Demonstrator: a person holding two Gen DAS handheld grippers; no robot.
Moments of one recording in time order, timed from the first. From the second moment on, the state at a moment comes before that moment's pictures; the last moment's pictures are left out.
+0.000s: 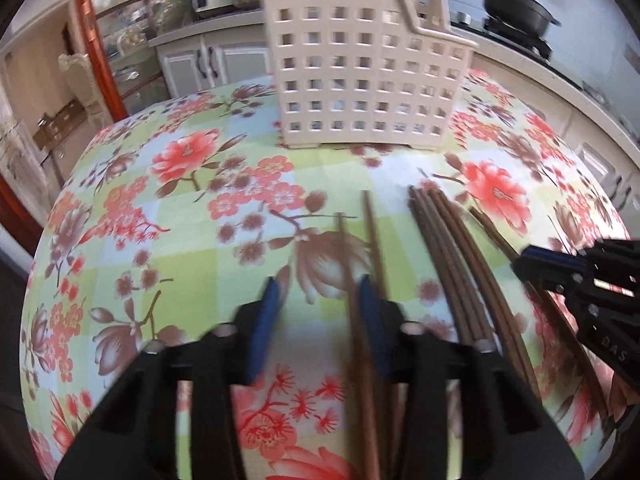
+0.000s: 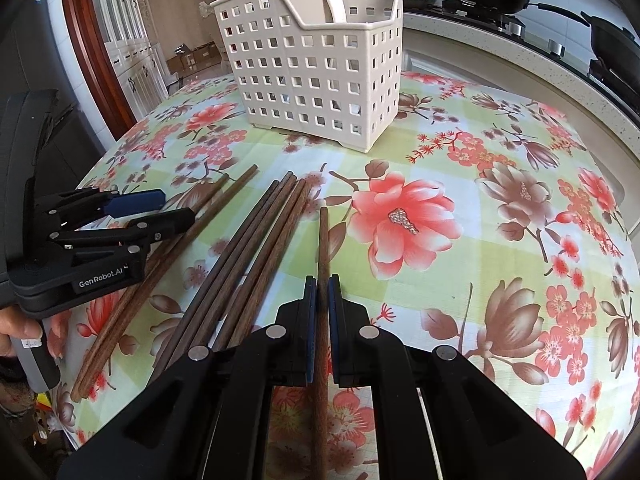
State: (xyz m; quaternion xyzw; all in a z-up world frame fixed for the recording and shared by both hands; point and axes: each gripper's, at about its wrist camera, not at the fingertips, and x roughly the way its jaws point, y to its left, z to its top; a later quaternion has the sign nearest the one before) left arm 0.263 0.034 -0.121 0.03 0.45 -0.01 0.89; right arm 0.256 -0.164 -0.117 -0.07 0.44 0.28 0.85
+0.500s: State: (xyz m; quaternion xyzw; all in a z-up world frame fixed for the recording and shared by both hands) left arm 0.268 0.027 -0.120 0.03 0.46 -0.05 0.88; right arm 0.262 -0.152 -0.115 -0.13 0.45 0.29 0.84
